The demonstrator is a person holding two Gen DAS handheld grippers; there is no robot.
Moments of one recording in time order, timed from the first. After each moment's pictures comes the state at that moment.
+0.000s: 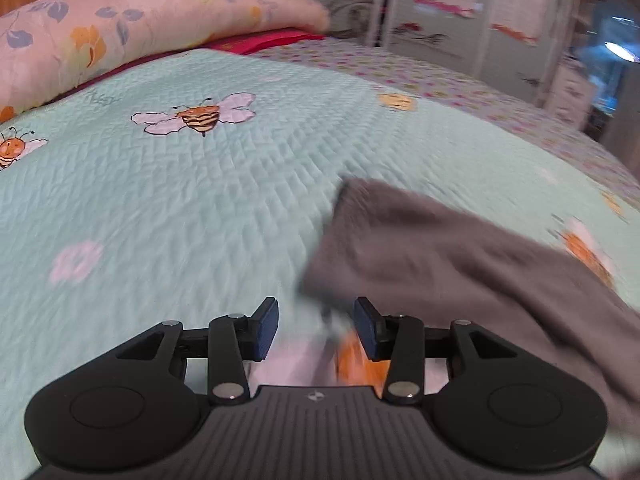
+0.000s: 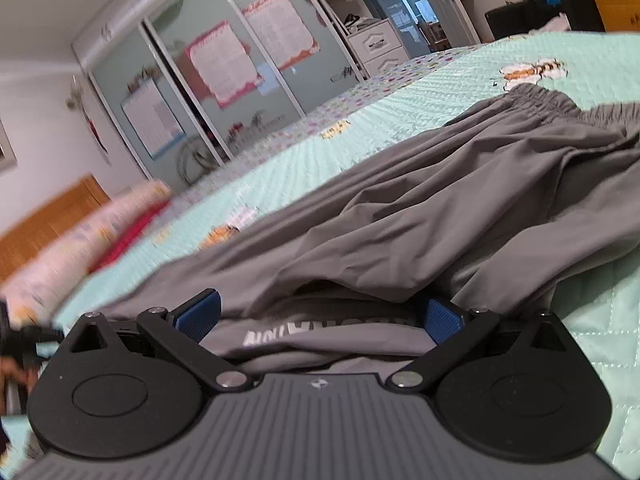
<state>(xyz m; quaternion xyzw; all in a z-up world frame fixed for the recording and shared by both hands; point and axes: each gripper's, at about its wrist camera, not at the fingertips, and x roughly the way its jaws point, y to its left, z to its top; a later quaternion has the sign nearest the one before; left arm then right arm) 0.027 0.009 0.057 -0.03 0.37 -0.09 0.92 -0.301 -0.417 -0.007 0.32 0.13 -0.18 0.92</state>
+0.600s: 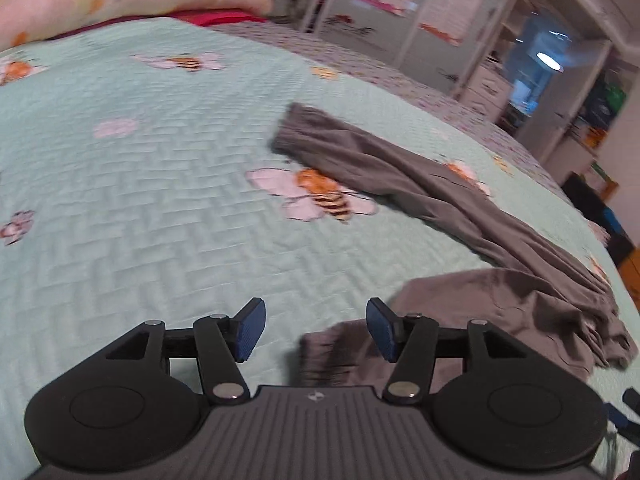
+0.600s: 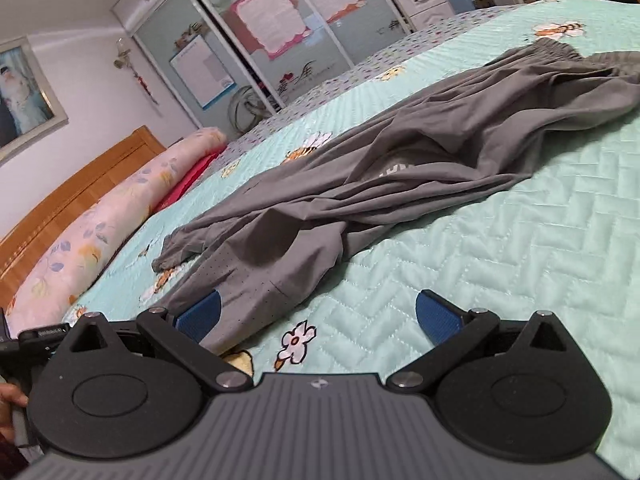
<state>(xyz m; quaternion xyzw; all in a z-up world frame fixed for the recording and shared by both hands) -0.106 0.075 0.045 -0.09 0.39 -0.22 0.89 -0.376 -0.316 0.014 0.33 0.20 -0.10 0.92</state>
